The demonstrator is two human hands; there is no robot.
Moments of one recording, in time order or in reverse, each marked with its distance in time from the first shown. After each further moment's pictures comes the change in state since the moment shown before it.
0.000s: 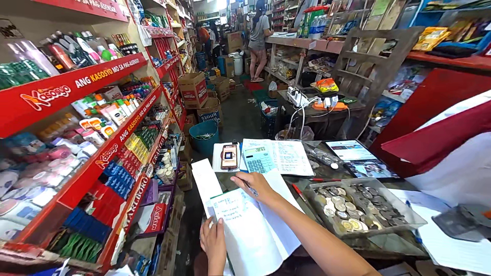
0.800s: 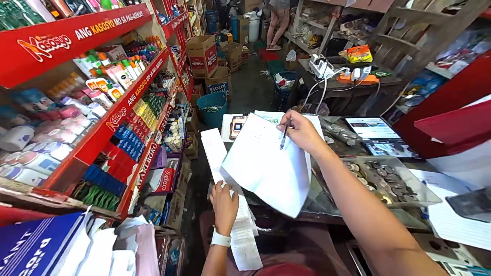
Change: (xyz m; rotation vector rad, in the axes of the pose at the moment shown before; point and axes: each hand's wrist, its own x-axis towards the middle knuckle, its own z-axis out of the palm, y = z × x) left_hand 0.003 0.003 0.004 0.350 -0.083 0.246; right_hand 0.025 0.008 -0.108 0.166 -0.014 0.501
